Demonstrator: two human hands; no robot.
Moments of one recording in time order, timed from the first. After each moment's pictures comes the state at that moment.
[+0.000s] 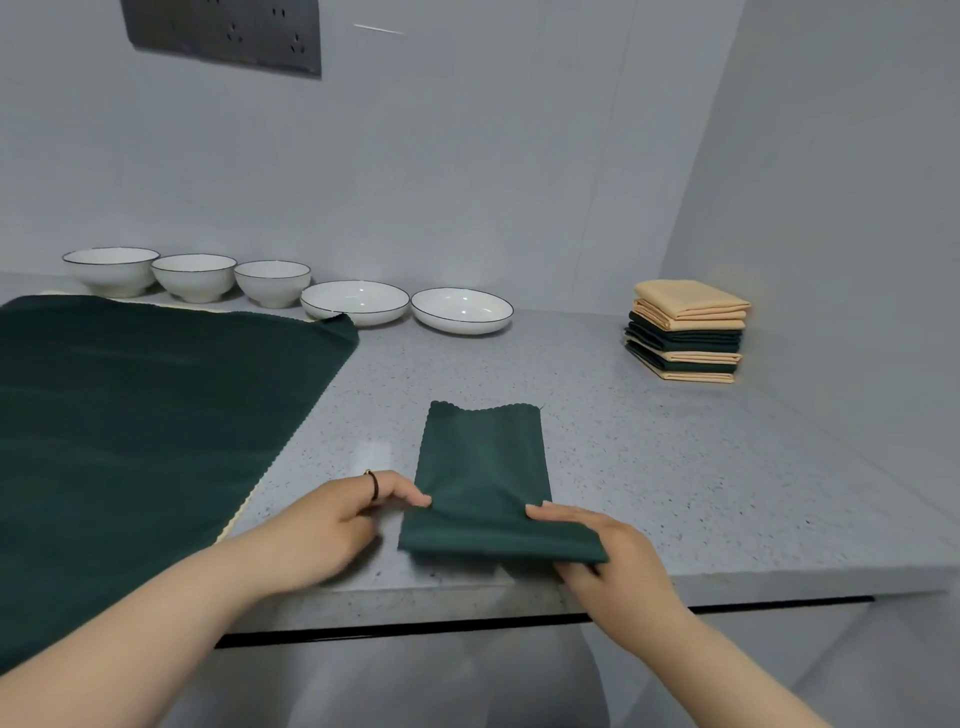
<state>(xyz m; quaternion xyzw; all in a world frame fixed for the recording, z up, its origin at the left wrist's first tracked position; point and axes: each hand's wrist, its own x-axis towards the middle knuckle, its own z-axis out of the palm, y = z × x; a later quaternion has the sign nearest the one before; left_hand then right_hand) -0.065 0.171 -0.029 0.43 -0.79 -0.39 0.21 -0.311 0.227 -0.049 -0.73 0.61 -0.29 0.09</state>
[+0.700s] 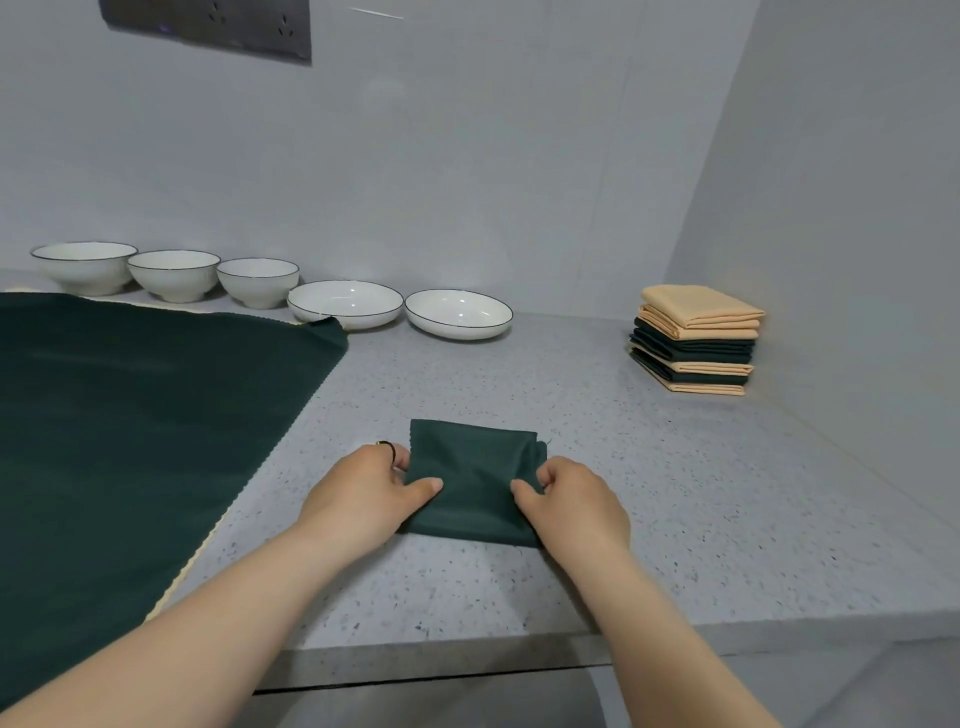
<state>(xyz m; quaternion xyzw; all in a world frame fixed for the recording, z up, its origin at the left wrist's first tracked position) -0.117 0.119 -0.030 0.59 -0.71 -0.28 0.26 -0.289 0.155 -0.028 -0.58 0.77 -0.25 0.11</state>
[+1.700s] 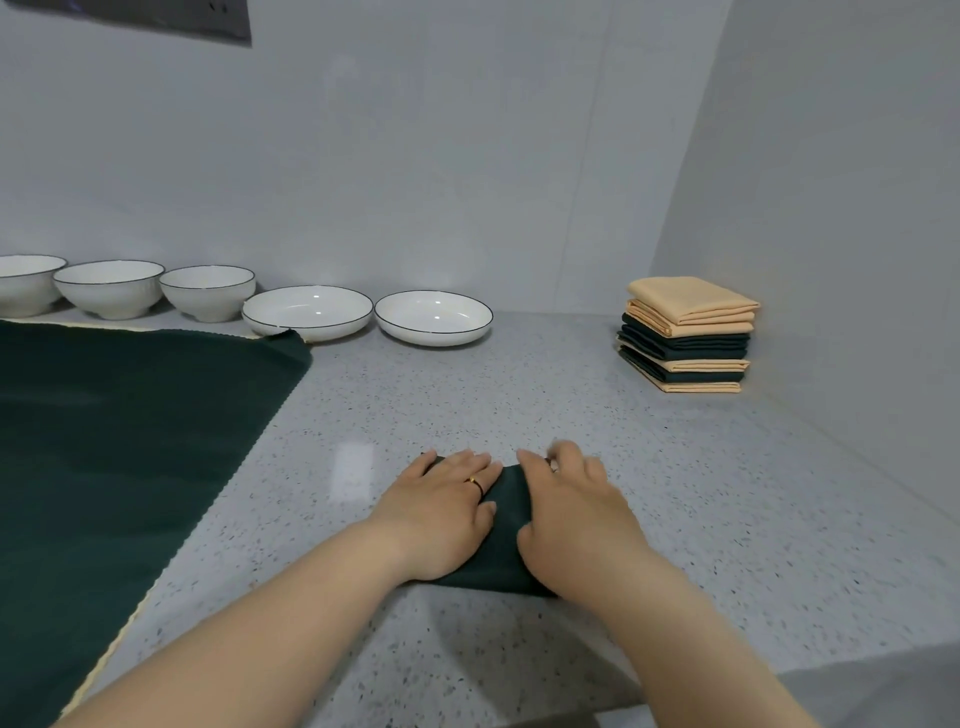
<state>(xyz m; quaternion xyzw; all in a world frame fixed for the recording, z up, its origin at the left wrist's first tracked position) -0.180 0.081 -0.031 0.44 -0.90 -0.08 0.00 -0.297 0.146 0.001 -0.67 0.73 -0.05 0.09</state>
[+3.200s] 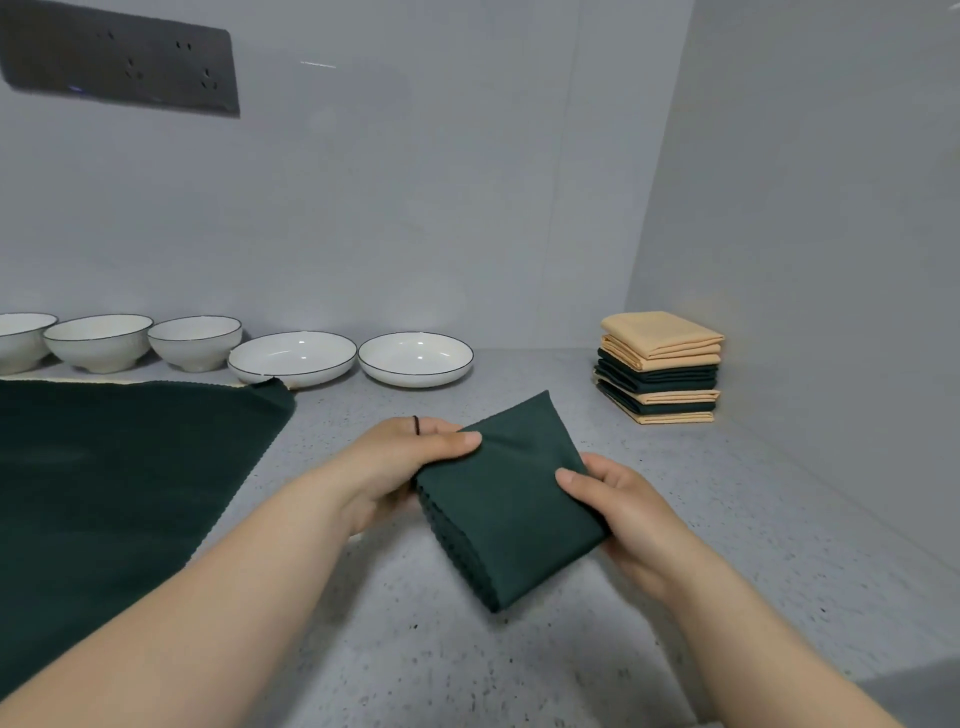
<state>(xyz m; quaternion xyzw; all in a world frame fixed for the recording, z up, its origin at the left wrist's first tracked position) -0.177 0.070 0.038 0.39 -0.57 -0.65 0.32 -0.363 0.140 0.010 -0.43 0.52 -0.53 0.51</state>
